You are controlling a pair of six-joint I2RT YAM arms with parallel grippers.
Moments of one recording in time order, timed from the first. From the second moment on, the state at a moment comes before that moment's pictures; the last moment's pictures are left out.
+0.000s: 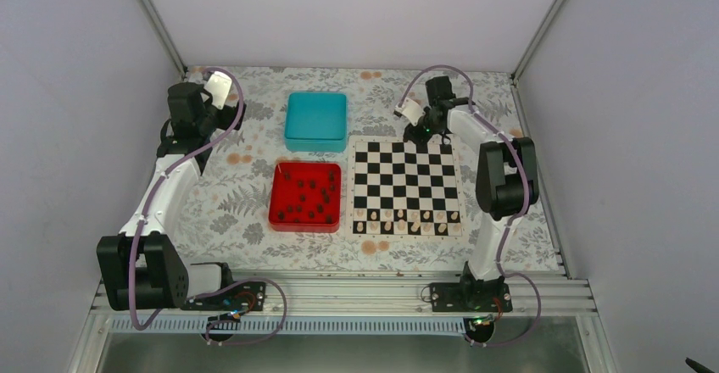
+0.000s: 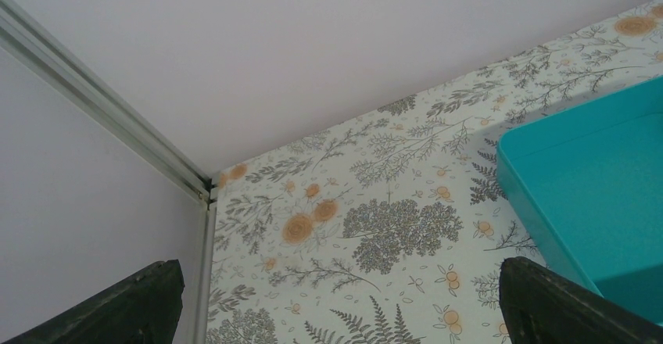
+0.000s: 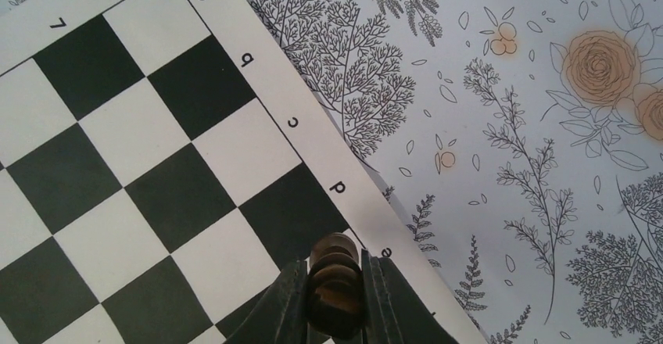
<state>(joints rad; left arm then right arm) 0.05 1.27 0.98 -0.08 0.06 0.38 0.20 1.96 1.46 -0.62 -0.29 -0.70</state>
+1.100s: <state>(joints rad) 0.05 1.27 0.98 -0.08 0.06 0.38 0.16 1.97 1.38 -0.56 -0.29 -0.70</state>
